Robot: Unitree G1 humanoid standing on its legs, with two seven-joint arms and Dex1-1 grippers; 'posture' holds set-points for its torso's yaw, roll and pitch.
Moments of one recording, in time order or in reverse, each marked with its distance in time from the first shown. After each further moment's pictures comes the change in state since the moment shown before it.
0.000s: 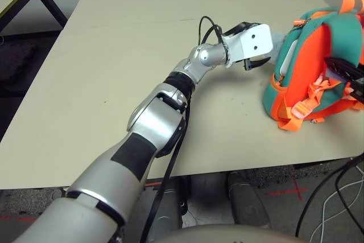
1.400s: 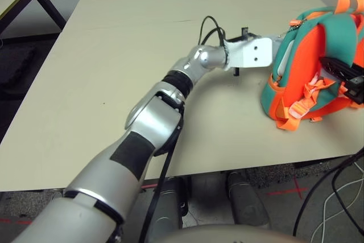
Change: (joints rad) left arm -0.002 0.148 0.085 -0.173 -0.121 -0.014 -0.331; right arm -0.009 0.008 0.055 0.015 0.008 -0.042 -0.015
